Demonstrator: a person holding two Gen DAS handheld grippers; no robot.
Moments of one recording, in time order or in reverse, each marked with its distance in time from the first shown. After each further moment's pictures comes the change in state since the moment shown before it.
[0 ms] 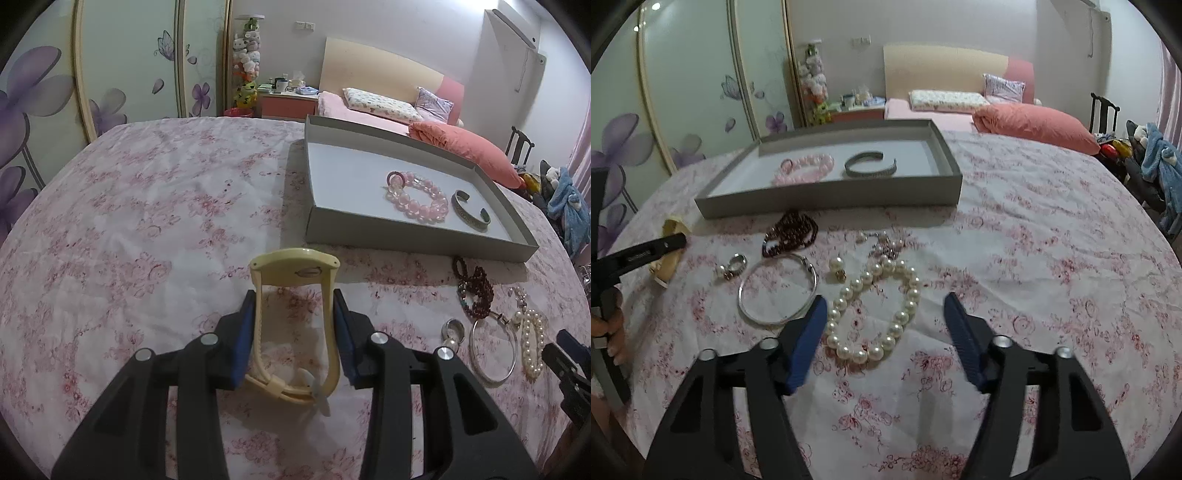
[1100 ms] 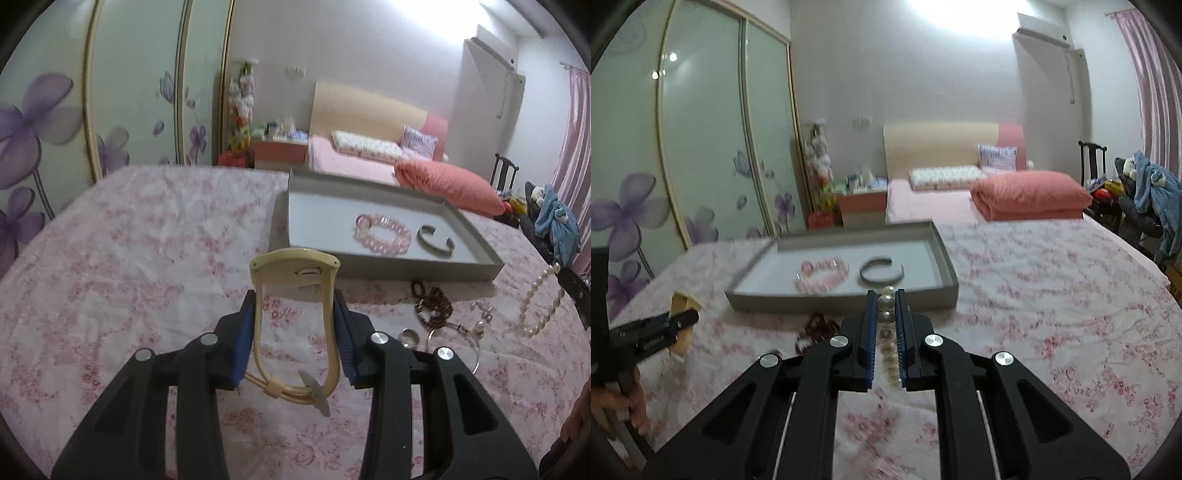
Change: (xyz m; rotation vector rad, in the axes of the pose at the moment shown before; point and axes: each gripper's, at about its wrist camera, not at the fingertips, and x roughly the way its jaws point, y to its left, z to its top) left arm -0.062 -0.018 -0.017 0.018 -0.220 -0.019; right arm -0.064 0.010 0.027 0.042 -0.396 0.052
